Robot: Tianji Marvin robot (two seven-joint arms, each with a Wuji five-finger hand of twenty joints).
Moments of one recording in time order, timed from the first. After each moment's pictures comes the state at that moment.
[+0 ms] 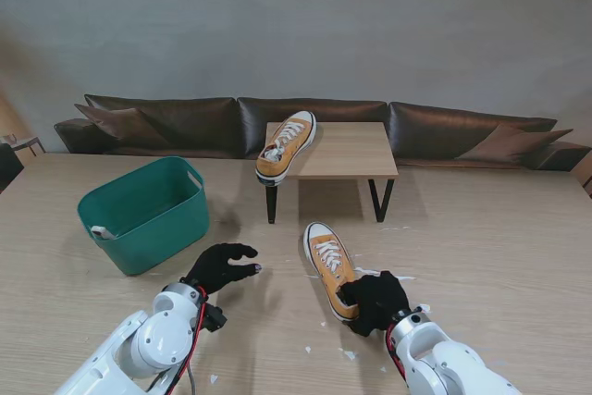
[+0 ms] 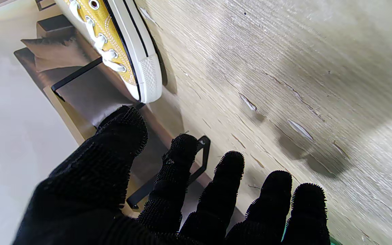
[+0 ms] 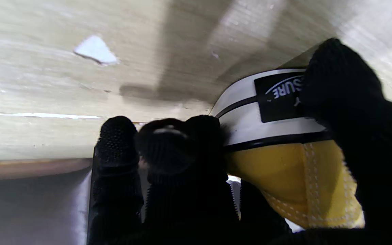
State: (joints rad) left arm 1.58 -1.17 -1.13 -1.53 0.32 0.10 0.13; right arm -1.60 -1.05 1.00 -1.49 -1.05 0.03 -0.20; left_hand 0.79 -0.48 0.55 -0.12 0.77 0.19 0.21 0.38 0.74 0.40 0.11 0.37 0.39 0.50 0.15 0.40 0.12 0.45 0.27 0.74; right_hand 0.40 -1.02 1.20 -0.36 0.82 -0.19 1.25 0.88 1.02 0.10 1.07 0.99 1.22 0.04 1.31 0.75 0.54 0.26 1.32 0.72
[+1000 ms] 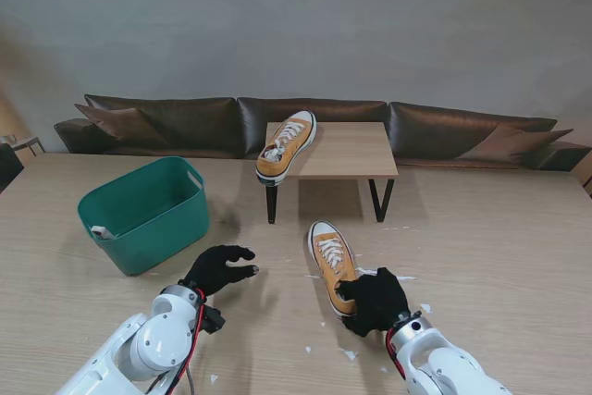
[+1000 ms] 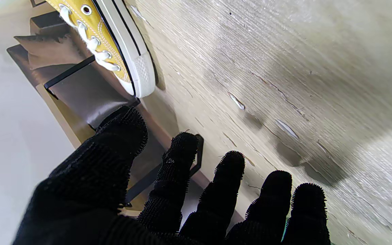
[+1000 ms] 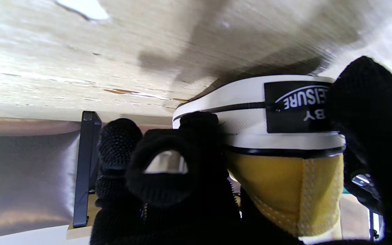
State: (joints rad) left arm 1.59 -1.17 -1.13 -1.51 0.32 0.10 0.14; right arm -1.59 -1.06 0.99 -1.42 -1.15 -0.02 -0.40; left_hand 0.79 -0.48 0.55 -0.12 0.78 0.19 0.22 0.39 0.74 0.40 0.11 0.38 0.39 0.50 0.15 0.40 0.12 0.45 0.27 0.74; right_hand 0.28 -0.92 1.20 -0.37 0.87 -0.16 1.25 1.02 1.15 0.13 1.00 1.00 1.31 0.05 1.39 0.80 0.63 0.23 1.43 0.71
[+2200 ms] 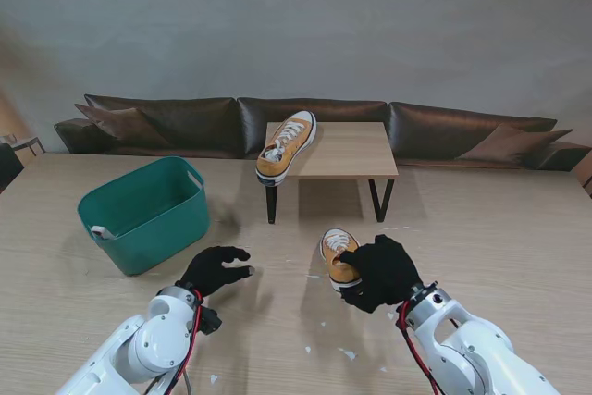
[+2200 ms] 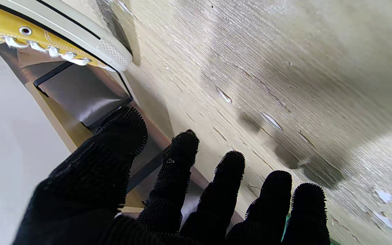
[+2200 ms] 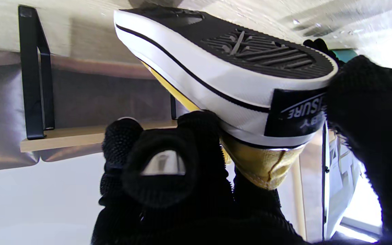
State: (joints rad) left arm 1.60 -1.17 -1.15 -1.52 0.34 0.12 0.15; right arm -1.67 -1.06 1.20 -1.66 -1.14 -0.27 -0.32; left_hand 0.79 -0.48 0.55 -0.12 0.78 0.19 0.22 0.39 0.74 0.40 0.11 0.38 0.39 0.50 0.15 0.40 0.12 0.44 0.27 0.74; right_hand 0.29 -0.92 1.20 -0.37 0.90 -0.04 1.20 1.02 1.16 0.14 0.99 1.00 1.31 0.06 1.38 0.82 0.63 0.18 1.43 0.71
